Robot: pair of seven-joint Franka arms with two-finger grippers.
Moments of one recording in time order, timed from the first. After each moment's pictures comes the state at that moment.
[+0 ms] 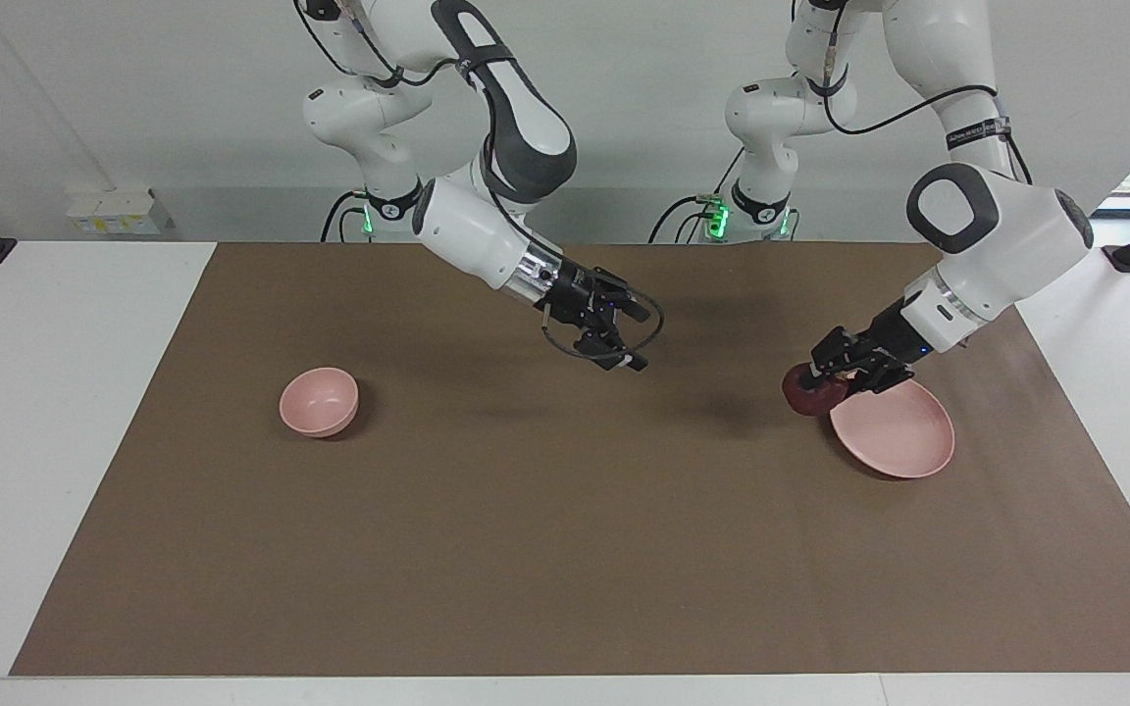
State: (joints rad) left arm 0.10 0.13 -0.15 -1.91 -0.60 2.04 0.36; right arm 0.63 0.24 -0.08 -1.87 1.34 2.49 1.25
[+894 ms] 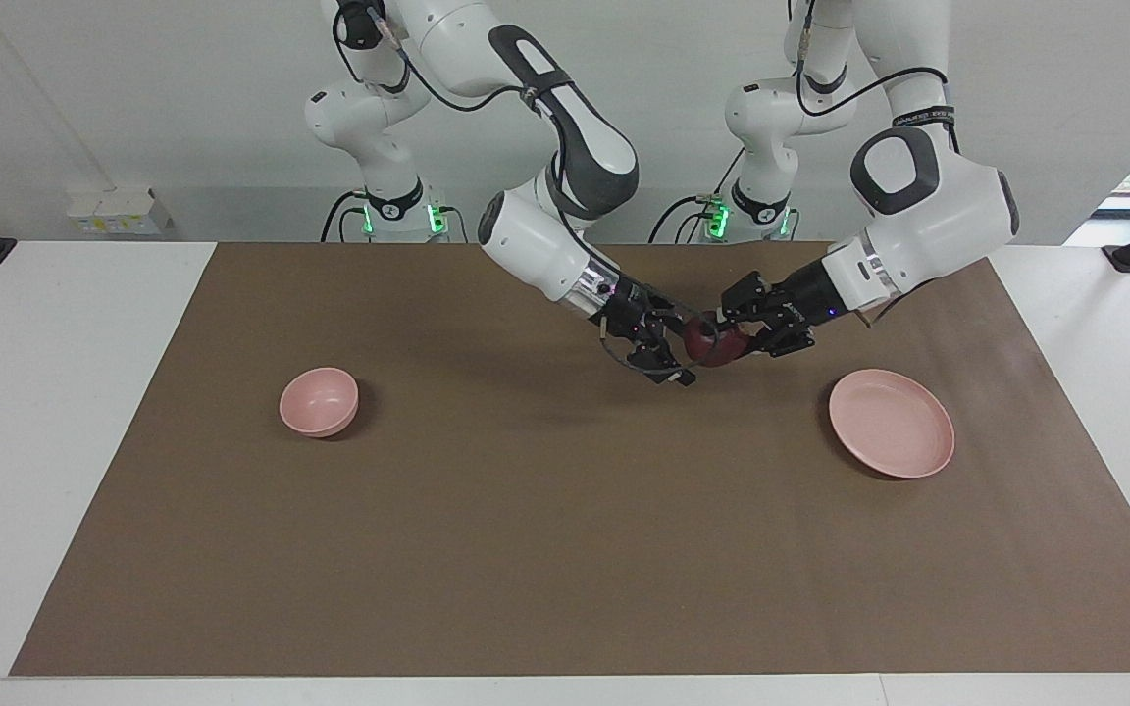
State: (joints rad) left arm 0.09 0.08 -0.30 -1.90 -0.82 1.95 0.32; right arm 0.75 0.38 -0.07 -1.75 1.36 2.64 1.25
